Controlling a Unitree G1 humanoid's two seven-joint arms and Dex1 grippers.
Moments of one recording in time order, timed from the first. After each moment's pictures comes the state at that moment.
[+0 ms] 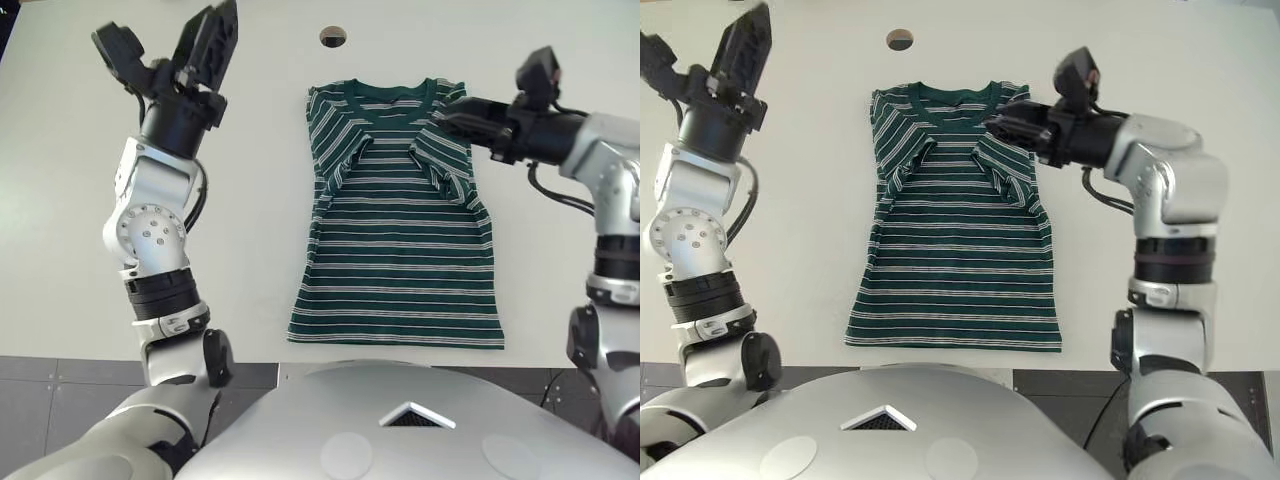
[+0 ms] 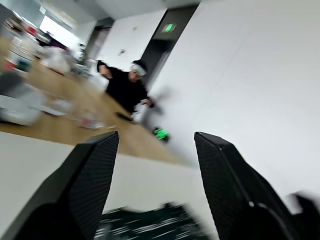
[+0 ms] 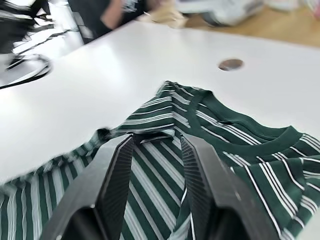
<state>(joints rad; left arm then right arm) -0.18 0.35 0.22 -0.03 -0.64 0.24 -0.52 -0.30 -0.60 -0.06 0.01 0.42 0.59 1.14</state>
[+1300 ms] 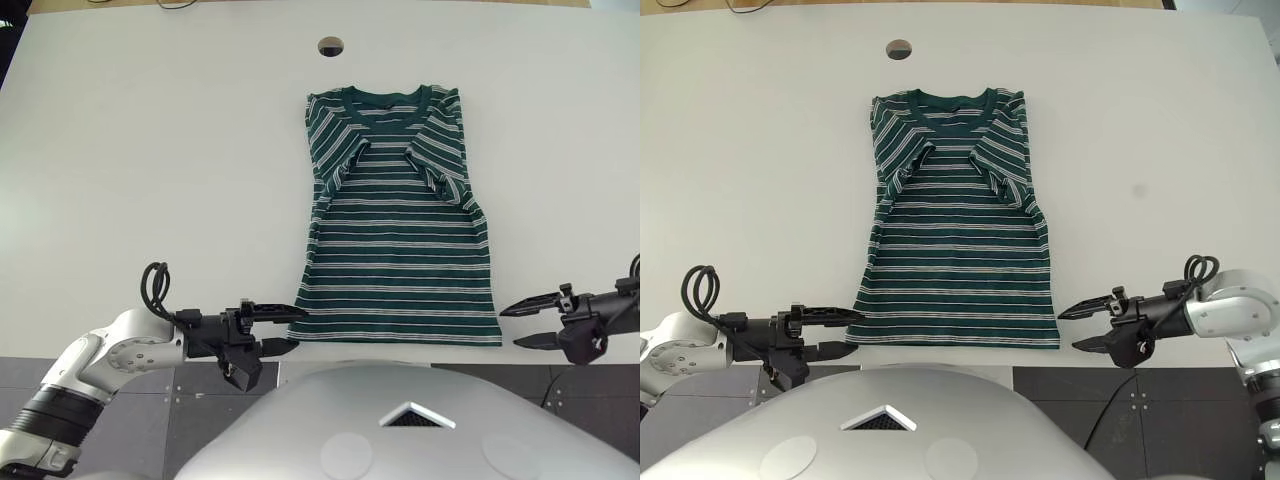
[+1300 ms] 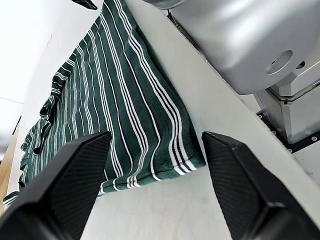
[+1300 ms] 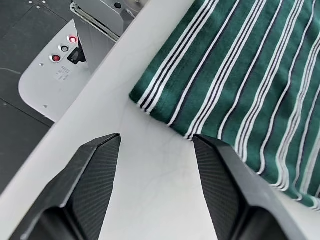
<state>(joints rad) 0.43 1.00 -0.27 -0.09 0.36 -1.03 -0.64 0.27 -1.11 0.20 0.20 0.08 -1.01 1.34</state>
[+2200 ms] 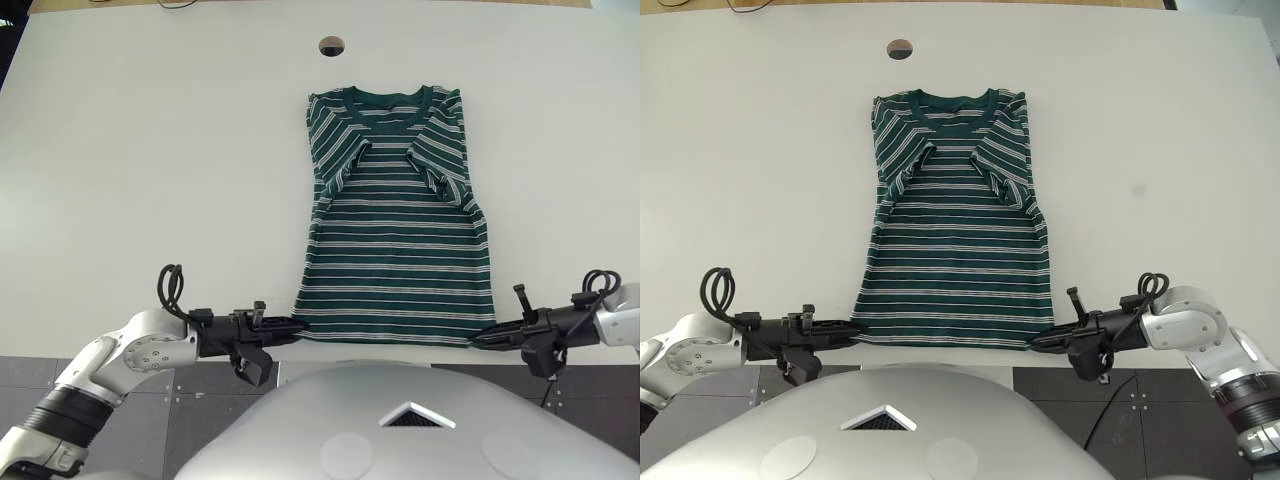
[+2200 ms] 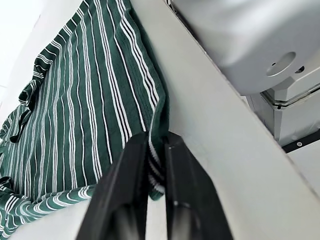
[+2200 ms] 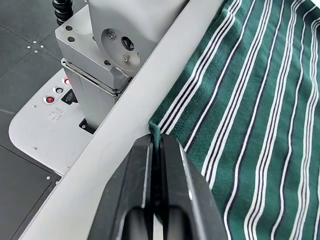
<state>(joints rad) 0.41 0.99 -0.34 -0.09 0.36 -0.91 -0.64 0.29 -1.10 0.36 0.09 0.08 -0.93 1.20</state>
